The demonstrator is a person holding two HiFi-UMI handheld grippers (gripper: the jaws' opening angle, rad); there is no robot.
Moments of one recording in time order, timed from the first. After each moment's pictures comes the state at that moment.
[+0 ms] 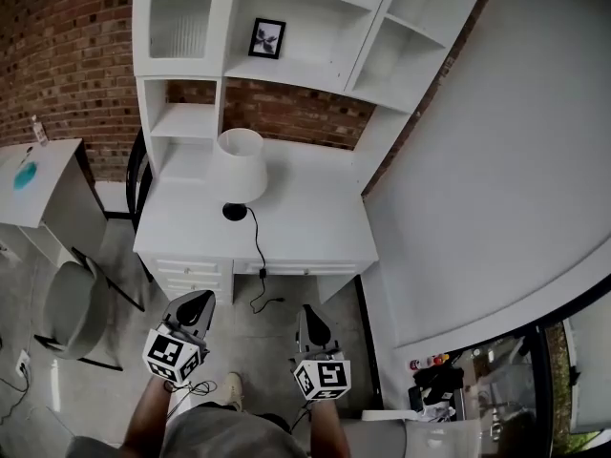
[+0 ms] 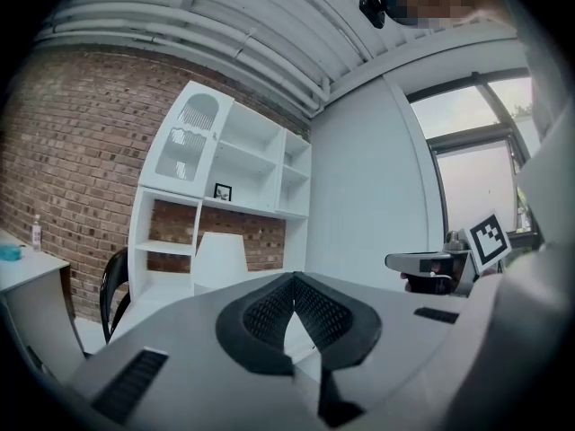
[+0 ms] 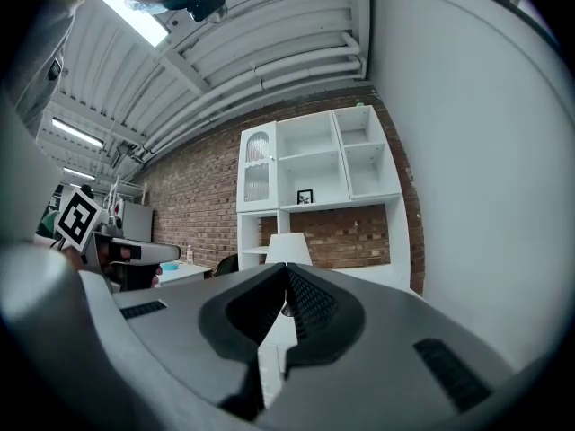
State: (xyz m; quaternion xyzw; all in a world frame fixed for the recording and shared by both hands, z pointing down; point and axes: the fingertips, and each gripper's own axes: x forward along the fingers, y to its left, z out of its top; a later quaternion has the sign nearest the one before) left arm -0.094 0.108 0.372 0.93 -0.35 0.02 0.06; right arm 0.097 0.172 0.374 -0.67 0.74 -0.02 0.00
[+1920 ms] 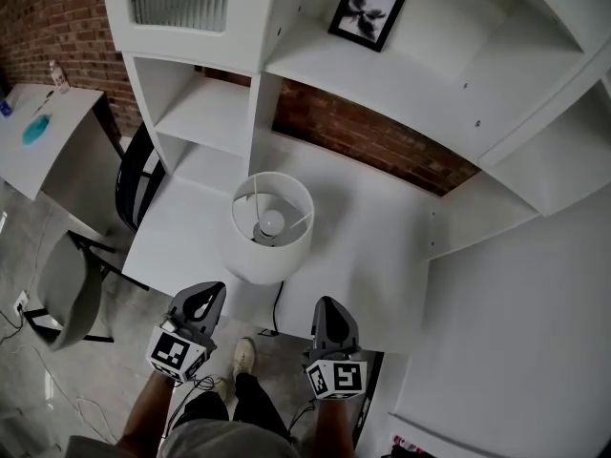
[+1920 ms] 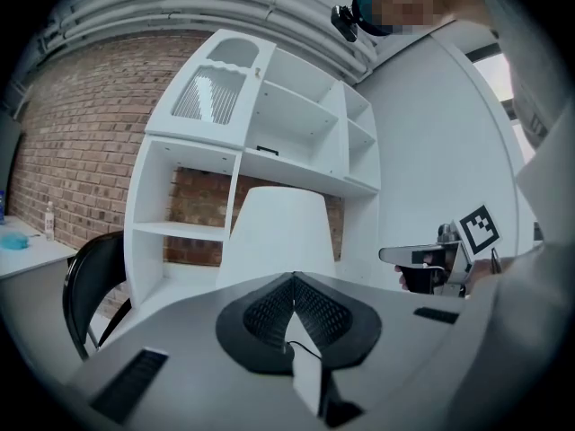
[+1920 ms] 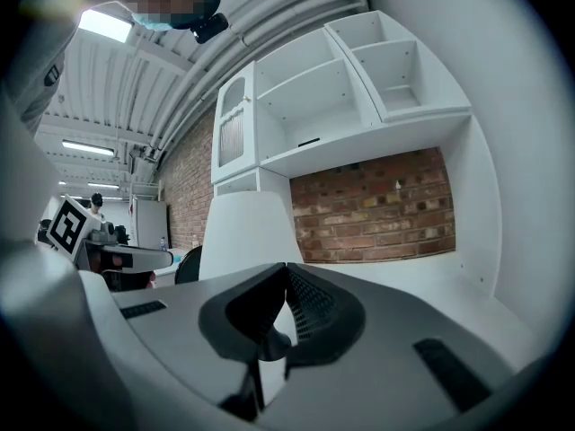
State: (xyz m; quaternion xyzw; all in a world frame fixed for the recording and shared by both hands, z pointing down) left arm -0.036 -0.205 0.453 0.88 -0.46 0.05 0.10; right arm 0.164 -0.204 0.449 -0.58 0.81 -0.07 -0.02
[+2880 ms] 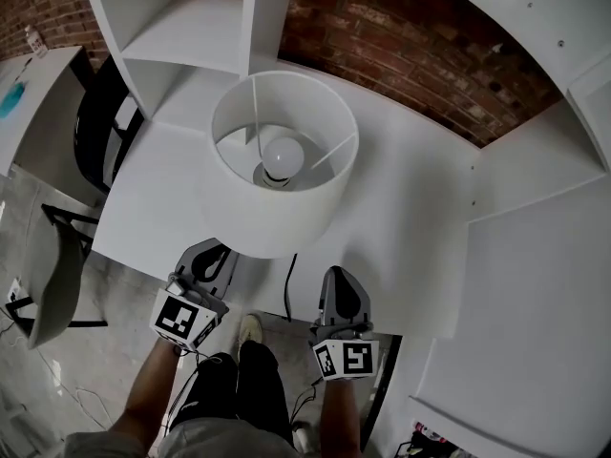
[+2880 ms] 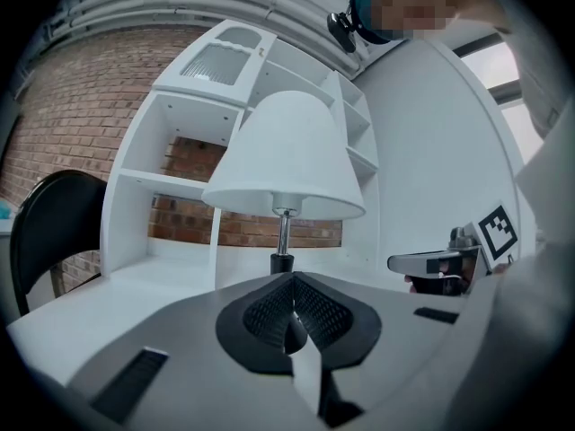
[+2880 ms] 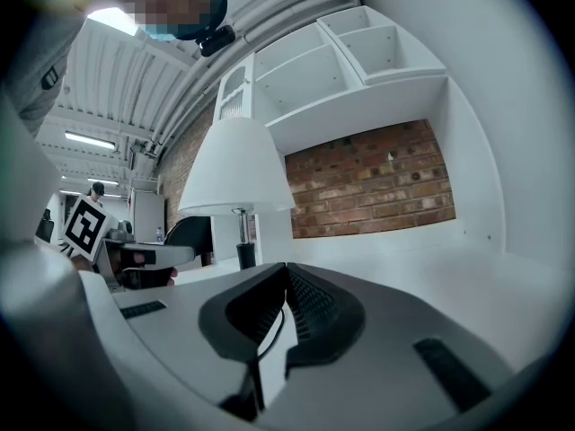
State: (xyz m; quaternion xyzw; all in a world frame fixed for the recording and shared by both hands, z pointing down) left arm -0.014 -0.253 0.594 0.89 -0.45 0.04 0.08; right arm 0.165 -0.221 0.592 -0.58 0.81 -0.06 -0.01
